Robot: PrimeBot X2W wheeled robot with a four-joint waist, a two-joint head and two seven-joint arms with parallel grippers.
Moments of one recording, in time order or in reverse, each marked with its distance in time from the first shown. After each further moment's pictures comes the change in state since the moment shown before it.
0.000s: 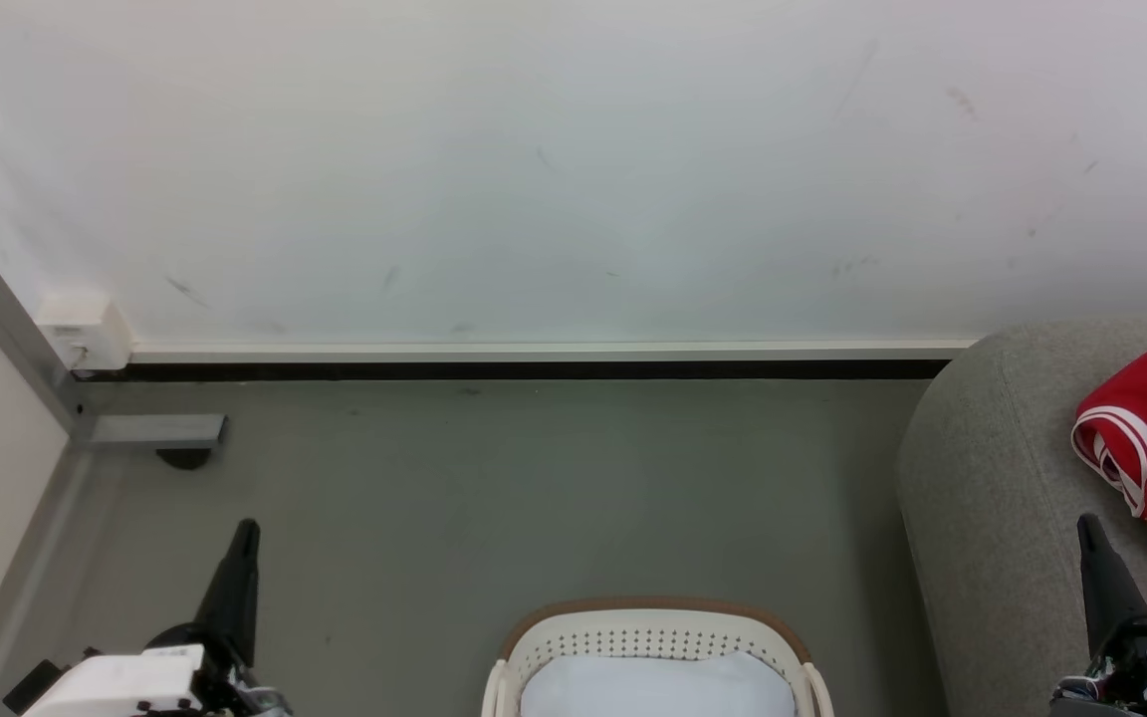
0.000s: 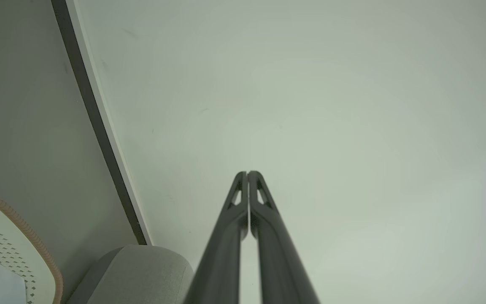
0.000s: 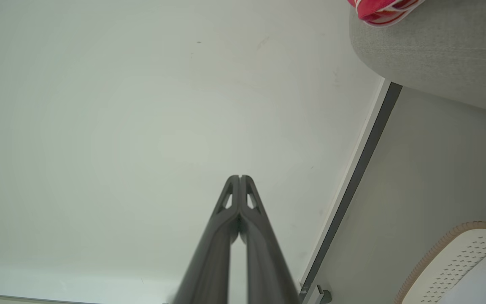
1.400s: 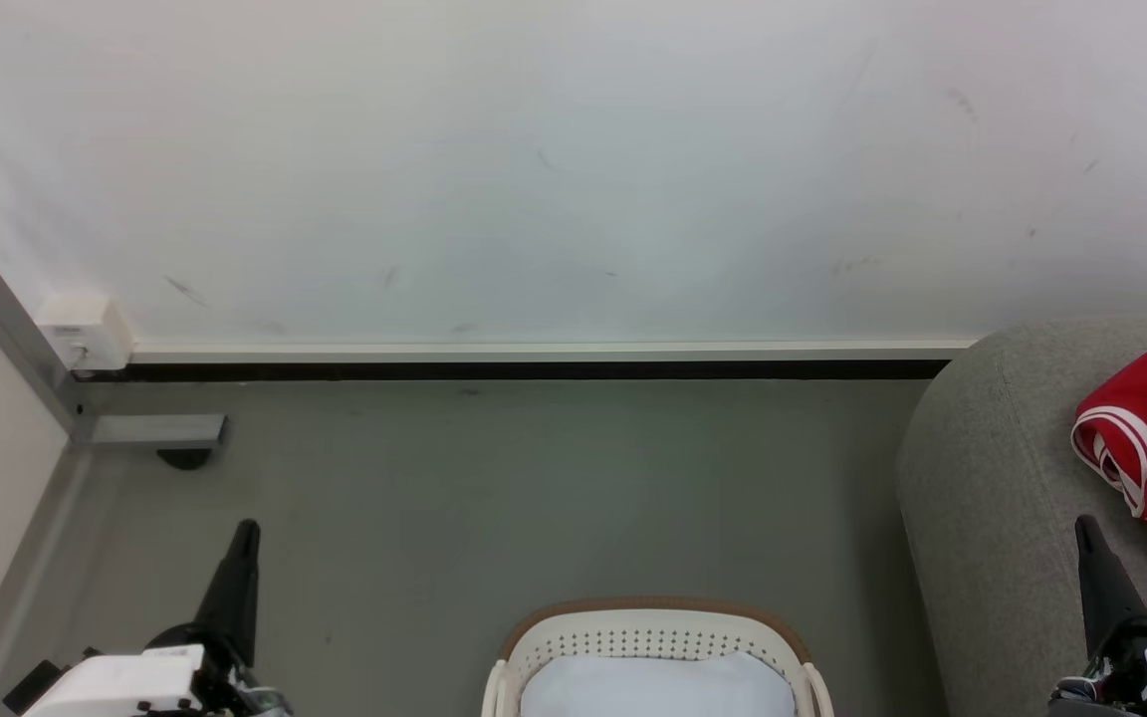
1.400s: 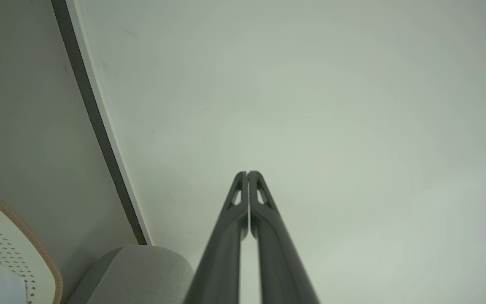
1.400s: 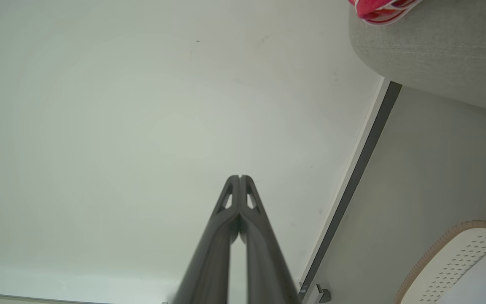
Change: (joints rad) left arm 0.000 0.000 0.000 0.000 0.000 0.000 0.000; right arm 0.001 0.023 -0.028 0.010 -0.025 0.000 0.024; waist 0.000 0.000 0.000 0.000
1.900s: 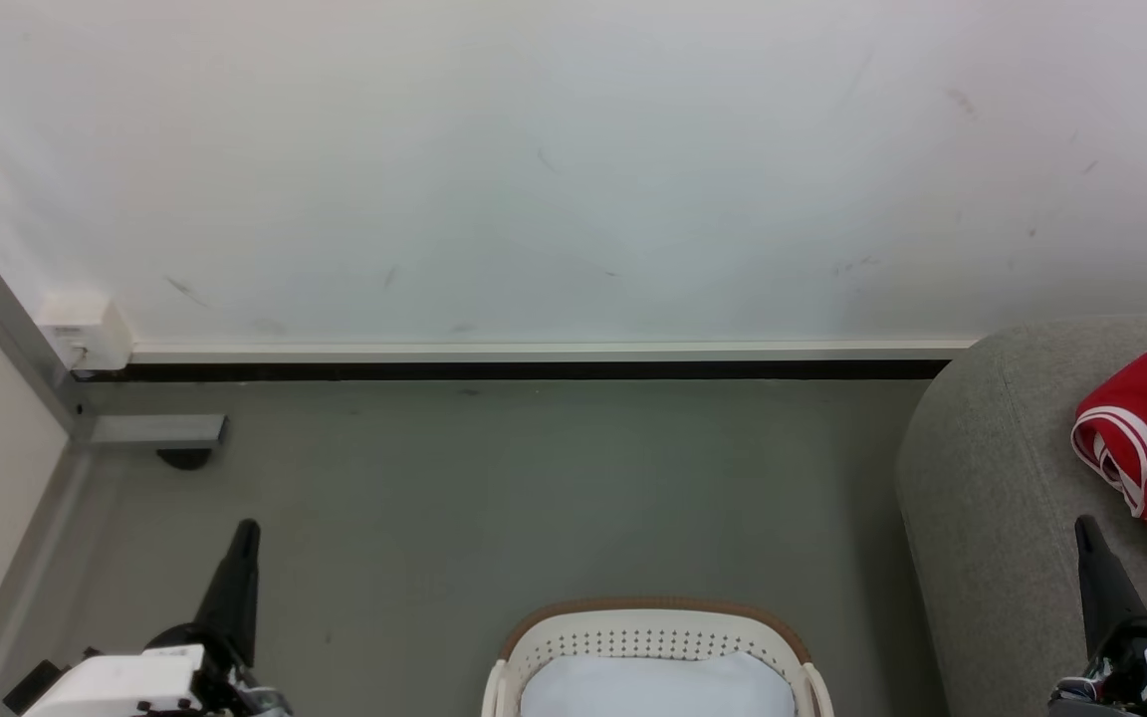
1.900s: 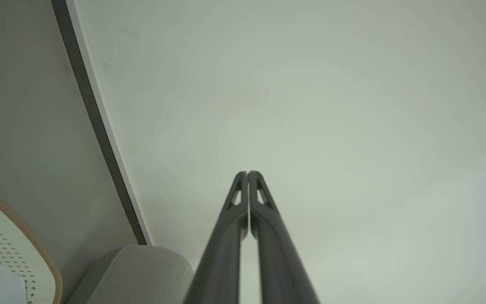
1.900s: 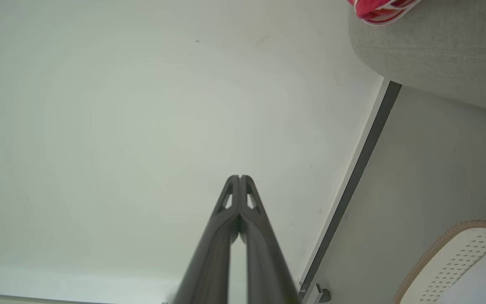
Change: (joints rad) left arm 0.000 0.000 0.000 0.000 0.000 0.000 0.000; right arm 0.000 0.008 -0.011 0.004 -0.009 0.000 0.010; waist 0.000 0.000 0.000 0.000
